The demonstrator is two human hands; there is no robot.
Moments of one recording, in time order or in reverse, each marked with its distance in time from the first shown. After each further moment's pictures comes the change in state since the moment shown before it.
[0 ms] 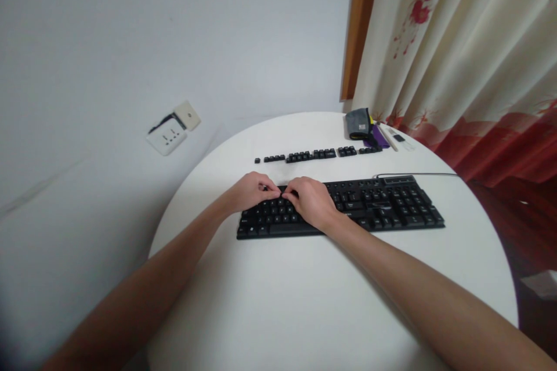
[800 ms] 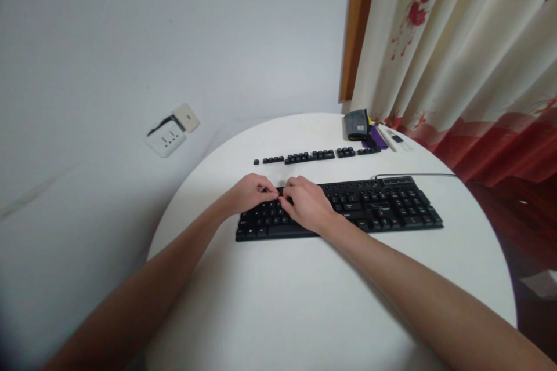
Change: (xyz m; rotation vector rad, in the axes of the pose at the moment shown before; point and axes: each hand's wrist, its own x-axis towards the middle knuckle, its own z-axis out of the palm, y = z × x) left_hand -0.001 -0.001 0.000 0.000 0.002 -0.007; right_hand -0.002 -0.012 -0.007 -0.102 -0.073 -0.088
